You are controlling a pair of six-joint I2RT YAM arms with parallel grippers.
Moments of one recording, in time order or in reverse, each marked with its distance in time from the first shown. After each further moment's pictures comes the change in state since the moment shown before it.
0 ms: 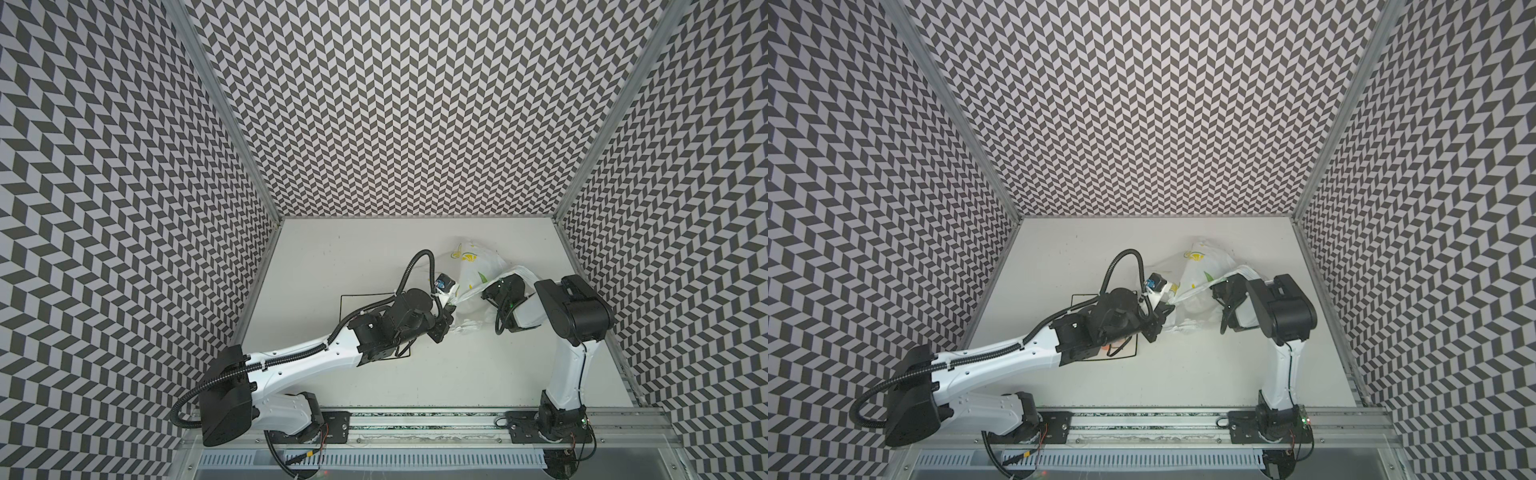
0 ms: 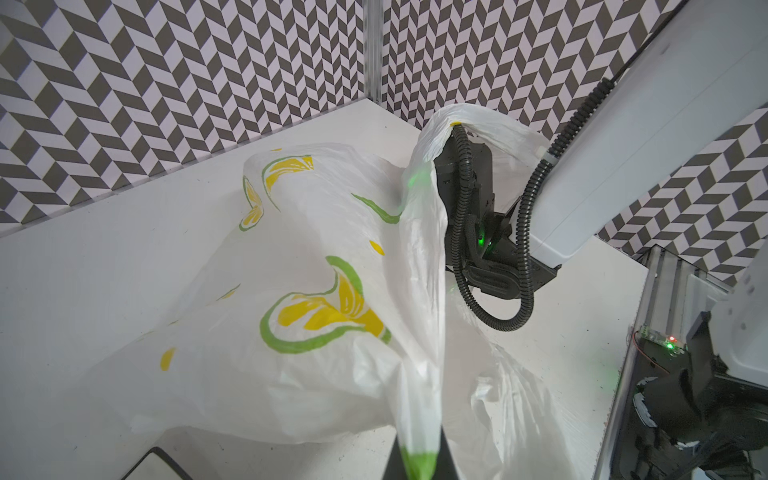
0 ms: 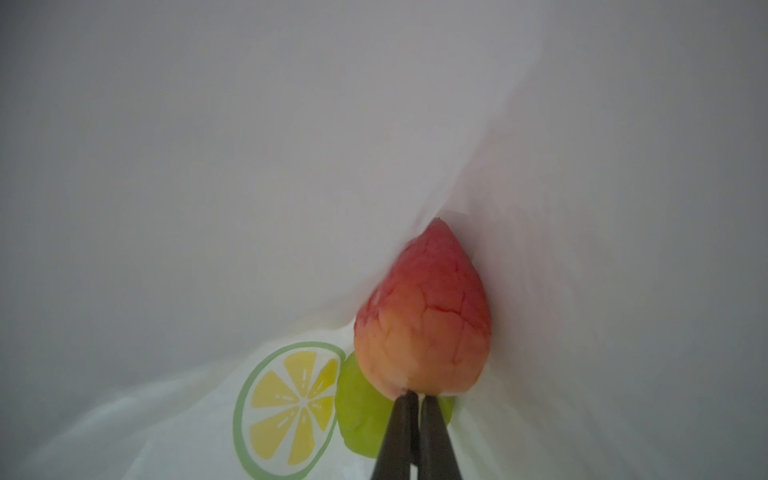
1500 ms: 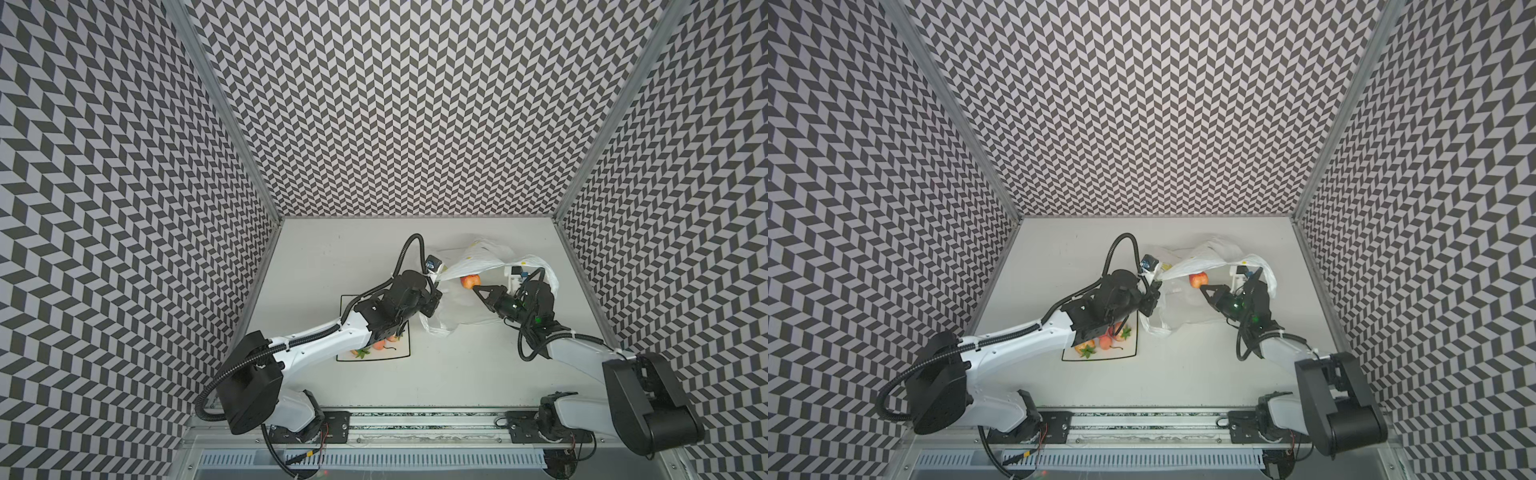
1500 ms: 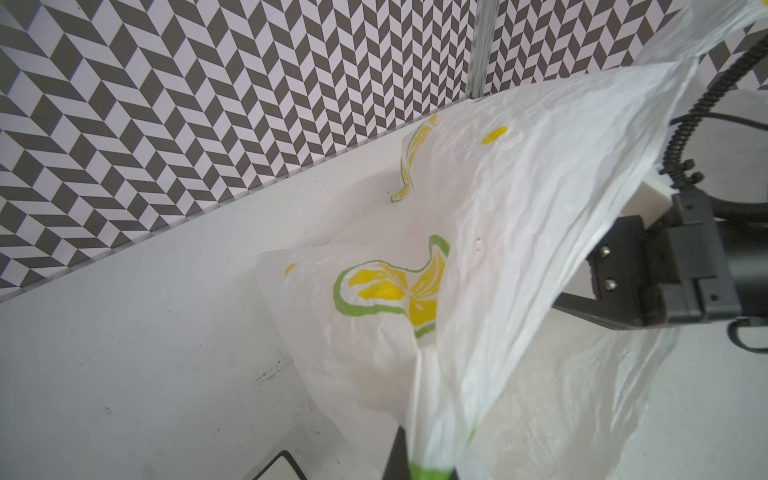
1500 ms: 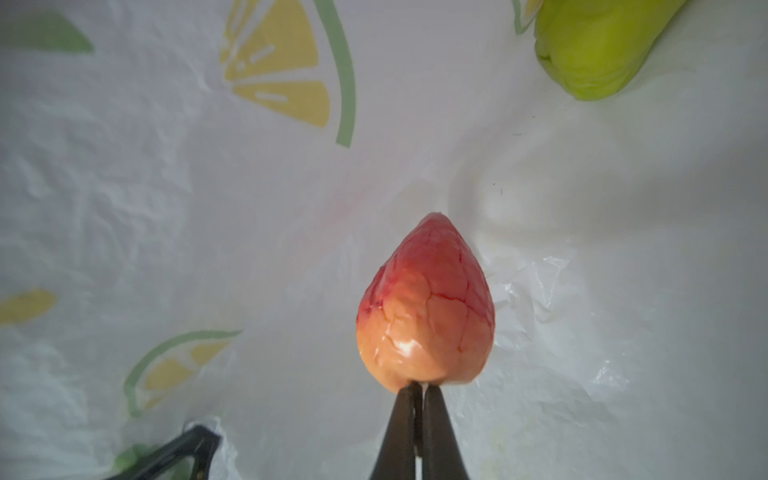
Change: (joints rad) left arm 0.171 0.130 0.026 0.084 -0.085 0.097; right arm 0.000 -0.752 -0.254 -0.585 -0.373 -0.576
